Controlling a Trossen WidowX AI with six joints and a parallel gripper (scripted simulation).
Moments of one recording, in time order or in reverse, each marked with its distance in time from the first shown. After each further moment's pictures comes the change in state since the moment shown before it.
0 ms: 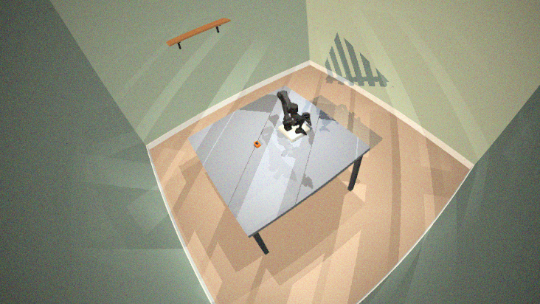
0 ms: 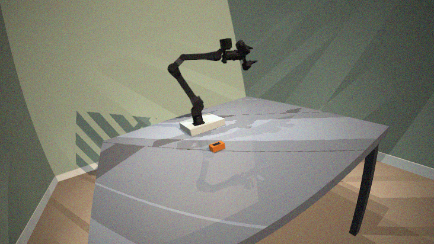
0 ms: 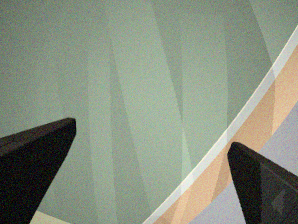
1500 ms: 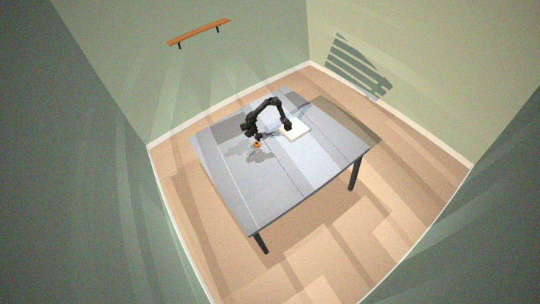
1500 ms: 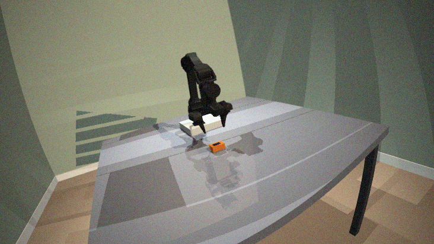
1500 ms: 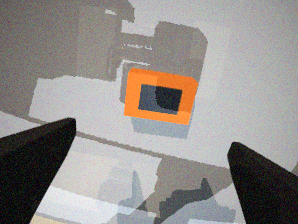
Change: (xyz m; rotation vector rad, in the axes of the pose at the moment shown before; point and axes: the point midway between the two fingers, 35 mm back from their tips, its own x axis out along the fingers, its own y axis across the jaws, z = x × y) arm -0.376 -0.376 0.129 0.246 0.326 -1.456
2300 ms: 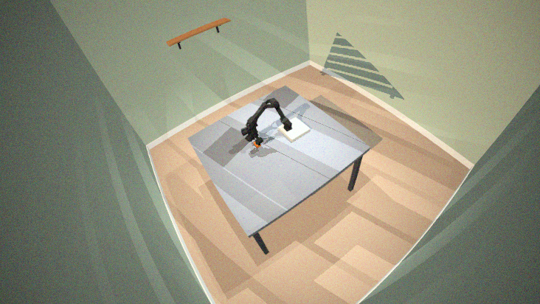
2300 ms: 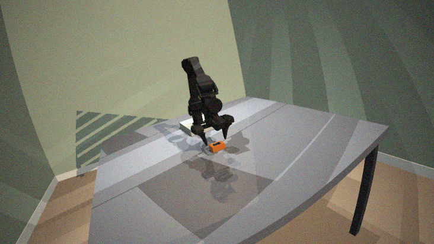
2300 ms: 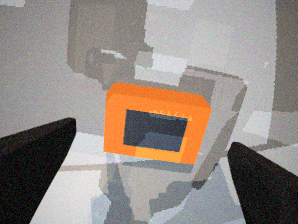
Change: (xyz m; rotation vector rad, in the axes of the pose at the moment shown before) arm 0.056 -0.004 0.002 0.000 0.007 -0.001
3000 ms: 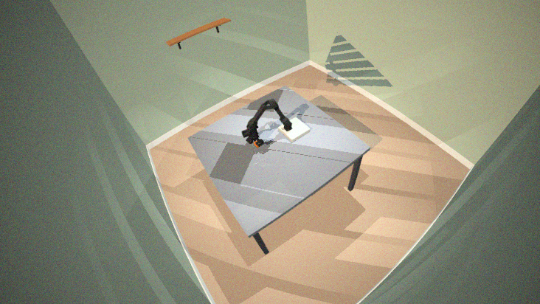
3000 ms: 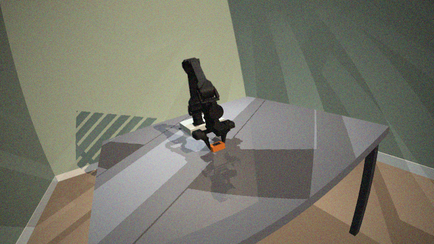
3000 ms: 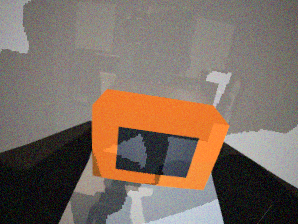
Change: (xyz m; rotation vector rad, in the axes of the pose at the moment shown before) arm 0.025 0.000 -0.002 0.000 0.006 0.001
